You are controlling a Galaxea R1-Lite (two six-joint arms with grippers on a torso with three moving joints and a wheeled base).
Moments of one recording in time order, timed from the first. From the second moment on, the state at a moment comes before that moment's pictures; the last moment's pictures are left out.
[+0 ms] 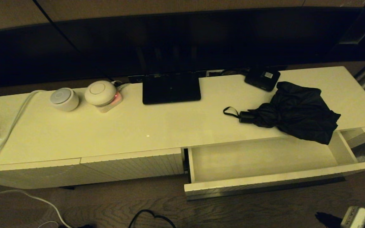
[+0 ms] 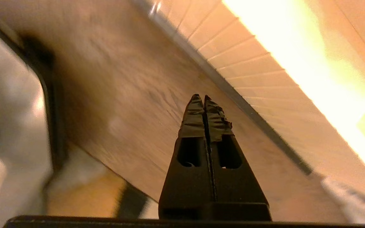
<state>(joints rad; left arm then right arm) 0.00 0.00 0.00 0.00 0.00 0.02 0.33 1.10 0.00 -0.62 -0.01 -0.60</state>
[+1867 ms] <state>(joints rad) 0.00 0.00 0.00 0.00 0.00 0.02 0.29 1.81 -0.71 -0.58 -0.29 0.02</state>
